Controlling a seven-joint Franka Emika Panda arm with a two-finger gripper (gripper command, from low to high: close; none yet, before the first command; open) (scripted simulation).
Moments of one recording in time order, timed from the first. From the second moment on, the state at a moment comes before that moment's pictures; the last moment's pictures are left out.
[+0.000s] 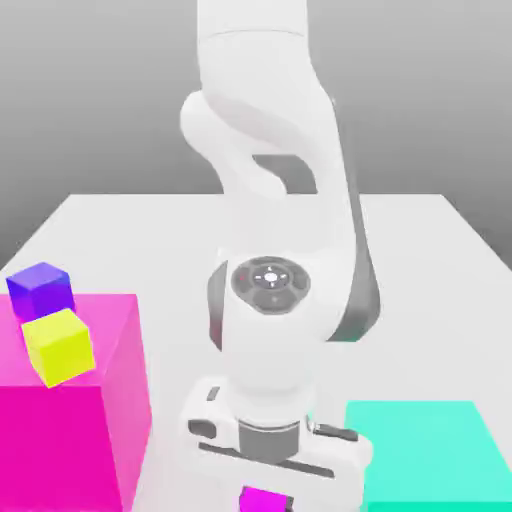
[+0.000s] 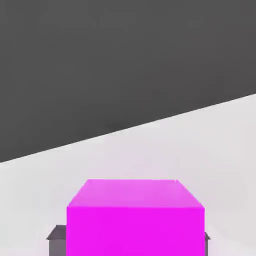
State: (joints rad) arm -0.05 0.48 0.06 -2.35 -0.10 2.84 1.15
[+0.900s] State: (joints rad) arm -0.34 -0.03 -0.03 -2.19 0.01 2.17 1.36
